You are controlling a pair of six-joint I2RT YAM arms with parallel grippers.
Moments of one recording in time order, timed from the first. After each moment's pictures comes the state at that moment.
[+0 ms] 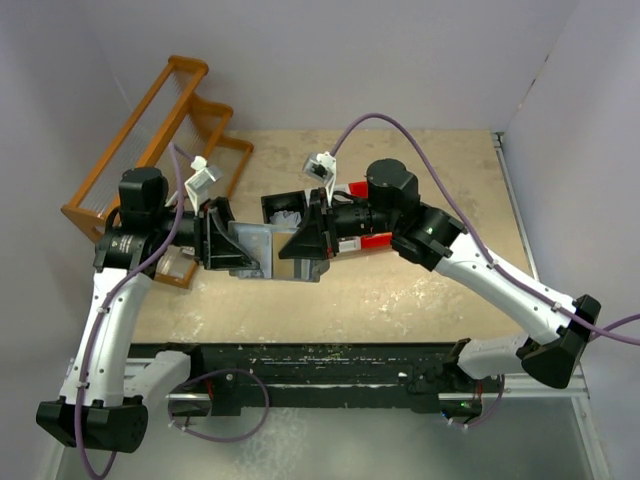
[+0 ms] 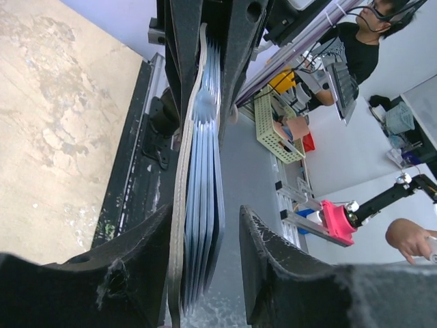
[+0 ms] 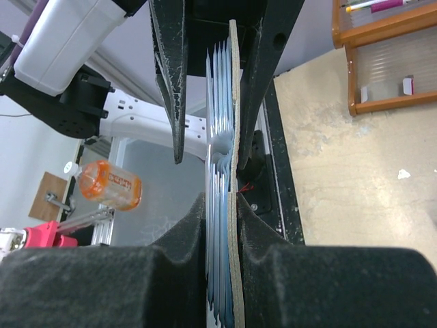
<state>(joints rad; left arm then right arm) -0.09 0.98 1.16 -0.64 1.54 -0.25 0.87 1.32 1.40 -0.24 -0.71 0.44</state>
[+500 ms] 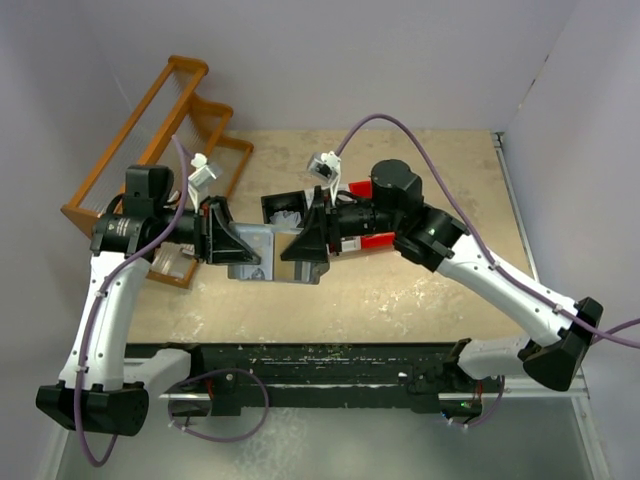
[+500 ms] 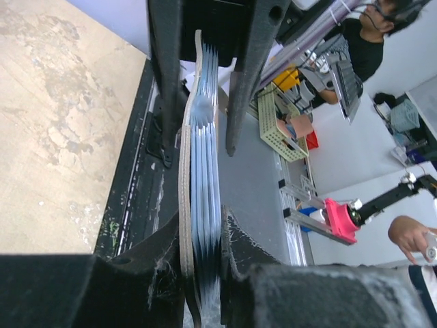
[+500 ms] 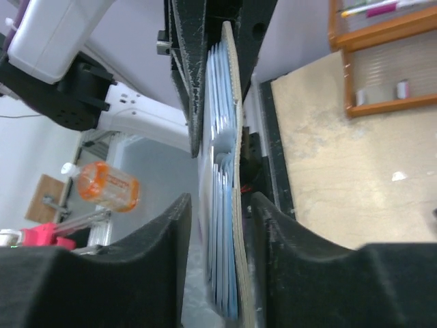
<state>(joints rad) -0.09 1.07 1.30 -1.02 1.53 0.11 0.86 1.31 1.37 -0.21 -0.73 0.44</state>
